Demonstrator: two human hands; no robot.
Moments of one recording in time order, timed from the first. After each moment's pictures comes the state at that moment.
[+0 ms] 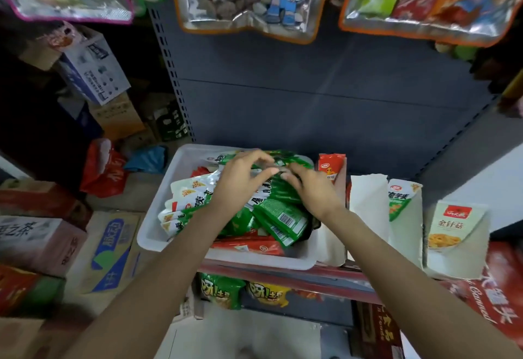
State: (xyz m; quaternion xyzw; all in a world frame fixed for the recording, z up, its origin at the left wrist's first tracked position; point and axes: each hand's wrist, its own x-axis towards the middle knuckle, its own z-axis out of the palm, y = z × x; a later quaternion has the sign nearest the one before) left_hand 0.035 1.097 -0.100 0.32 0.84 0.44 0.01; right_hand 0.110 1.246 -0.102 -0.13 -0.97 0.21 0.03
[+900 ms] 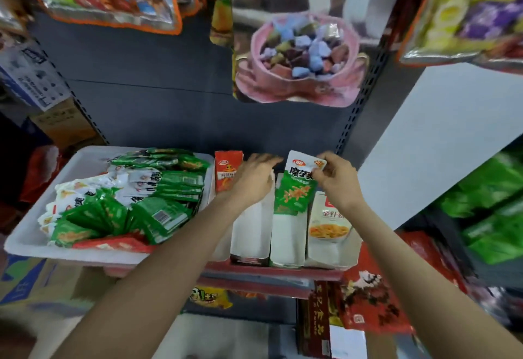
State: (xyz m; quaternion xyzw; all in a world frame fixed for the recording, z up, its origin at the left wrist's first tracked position) left_hand 0.126 1.345 -0.123 0.42 0.88 0.20 0.03; right_hand 0.240 1.490 -0.099 -0.21 -0.86 0.42 0.19
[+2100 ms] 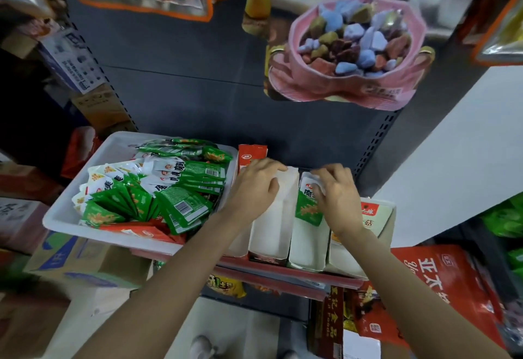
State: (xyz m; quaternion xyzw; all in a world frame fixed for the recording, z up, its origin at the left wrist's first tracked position) left_hand 0.146 1.298 -0.122 0.35 0.89 0.30 0.00; right_hand 0.222 1.465 -0.150 -0.12 -0.96 0.18 0.20
